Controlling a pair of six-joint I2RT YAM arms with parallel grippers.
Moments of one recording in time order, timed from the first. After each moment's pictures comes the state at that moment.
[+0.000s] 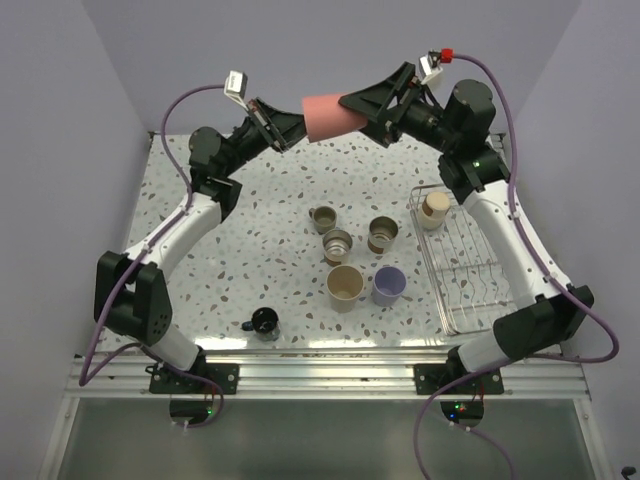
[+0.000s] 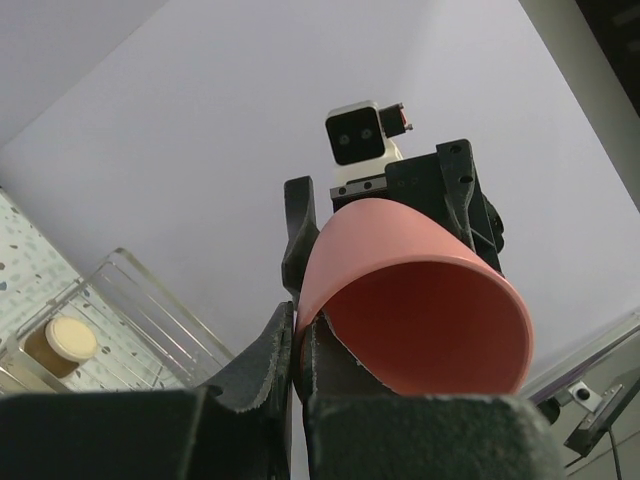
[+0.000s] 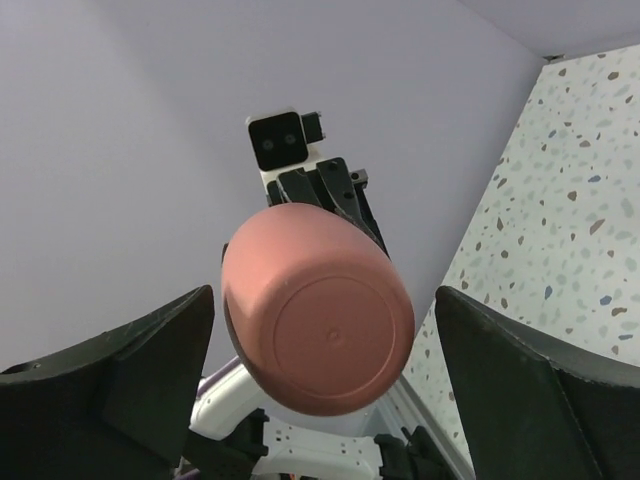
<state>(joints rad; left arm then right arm) -0.33 1.58 1.29 0.79 0.65 -1.34 0.33 1.49 1.67 -0.09 -0.60 1.14</state>
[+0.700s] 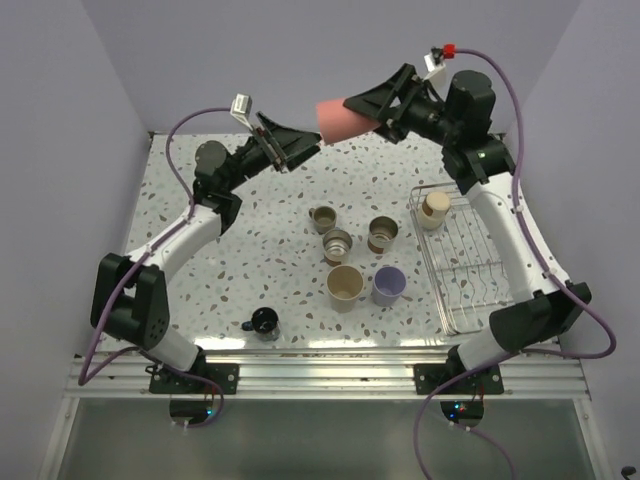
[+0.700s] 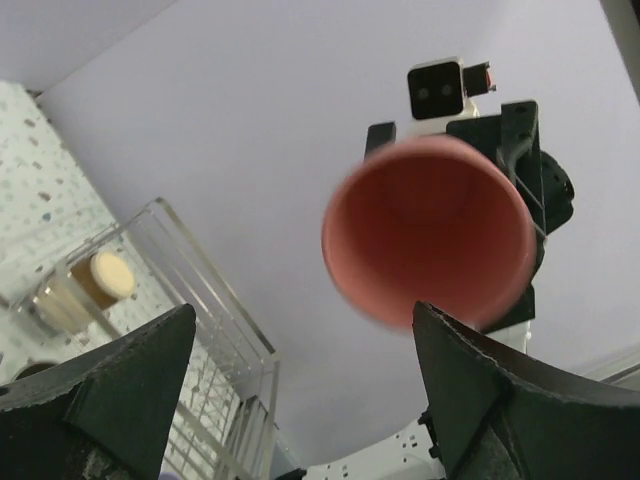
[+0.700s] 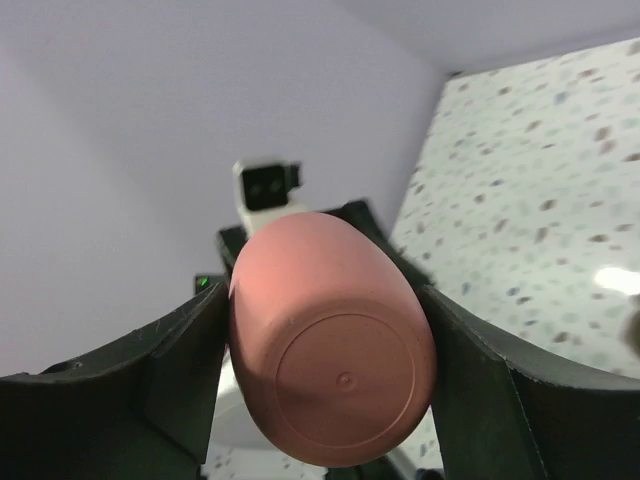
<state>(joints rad) -0.34 1.58 1.18 0.79 0.65 -1.34 0.35 1.55 1.77 -0.27 -0.54 1.01</state>
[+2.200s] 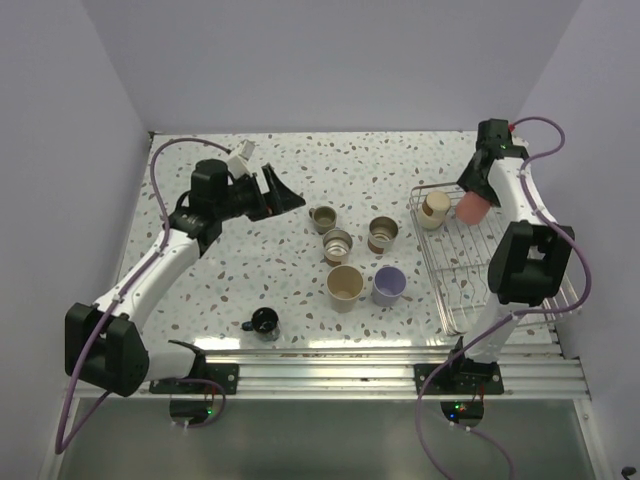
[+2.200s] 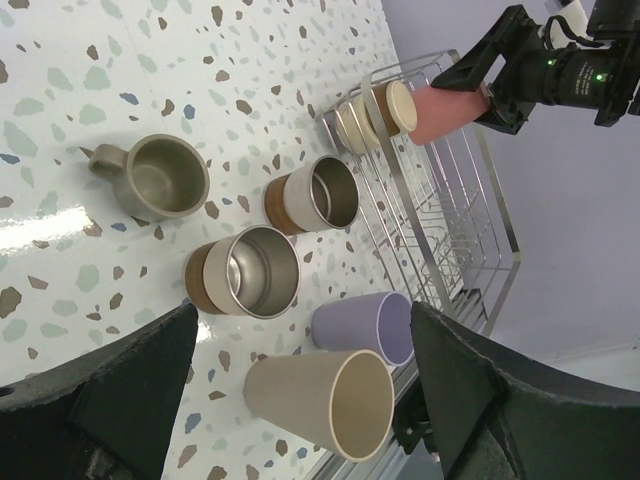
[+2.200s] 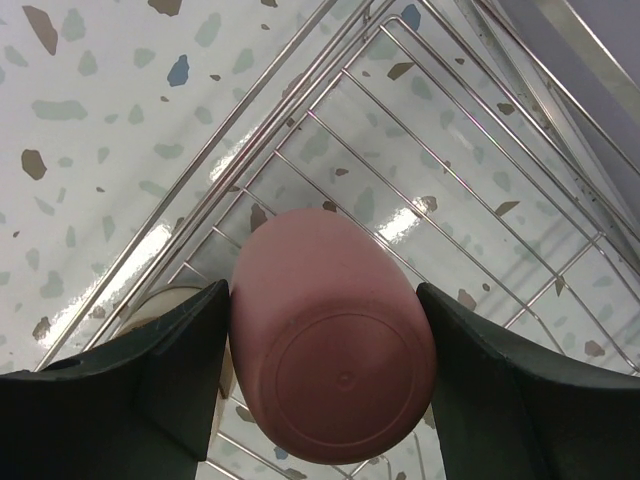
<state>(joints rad) -0.31 1.29 1.01 -0.13 0.52 -0.68 -0.11 1.84 1.63 -0.84 0.41 0.49</state>
